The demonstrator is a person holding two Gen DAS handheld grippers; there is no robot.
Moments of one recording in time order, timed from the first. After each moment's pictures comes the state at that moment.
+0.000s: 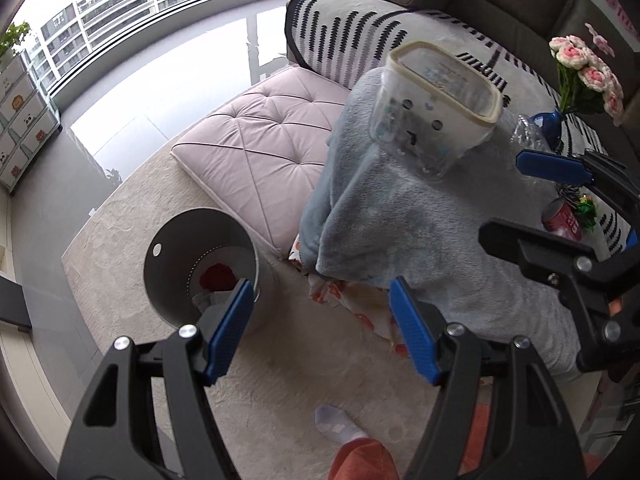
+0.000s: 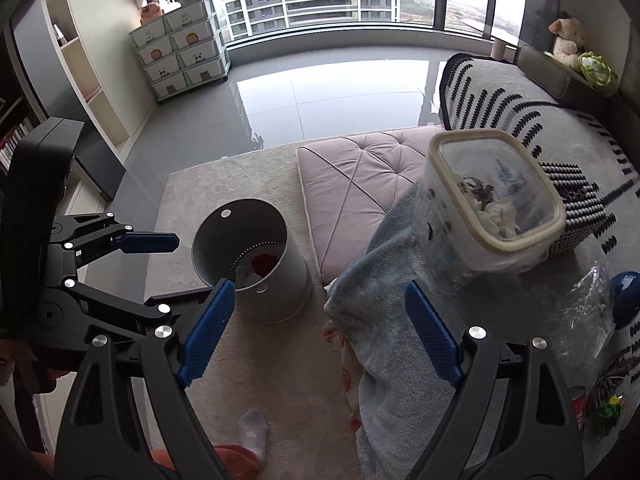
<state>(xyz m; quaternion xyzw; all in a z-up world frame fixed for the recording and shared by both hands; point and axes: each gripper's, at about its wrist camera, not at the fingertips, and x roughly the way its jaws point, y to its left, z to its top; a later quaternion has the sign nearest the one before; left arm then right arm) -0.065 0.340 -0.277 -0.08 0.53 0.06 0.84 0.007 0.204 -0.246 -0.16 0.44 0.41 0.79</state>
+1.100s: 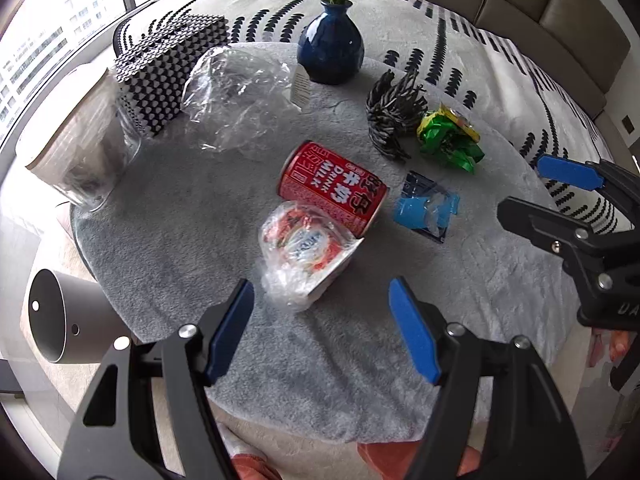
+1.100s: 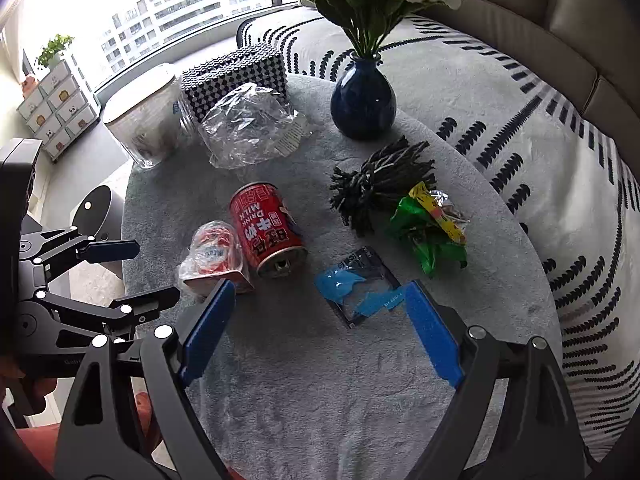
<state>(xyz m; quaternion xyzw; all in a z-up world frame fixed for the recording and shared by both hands) 0.034 -0.058 -0.315 -0.01 0.55 -0.06 0.83 0.064 -0.224 -0.287 -0.08 0.49 0.21 0.84</state>
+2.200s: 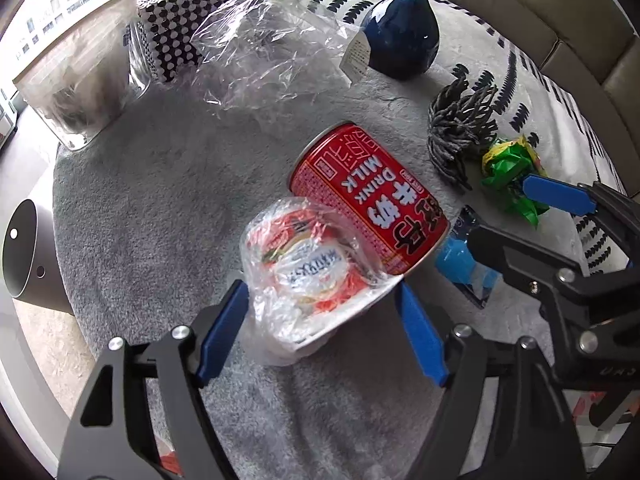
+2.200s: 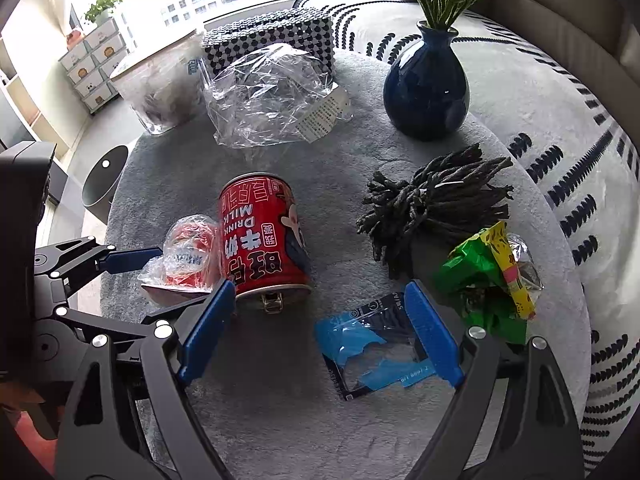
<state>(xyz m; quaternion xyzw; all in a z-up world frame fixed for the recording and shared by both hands) 0.071 -0.057 -0.381 -0.11 0.55 0.03 0.83 0.124 -0.192 -0.349 -0.13 0.49 0.32 0.80</state>
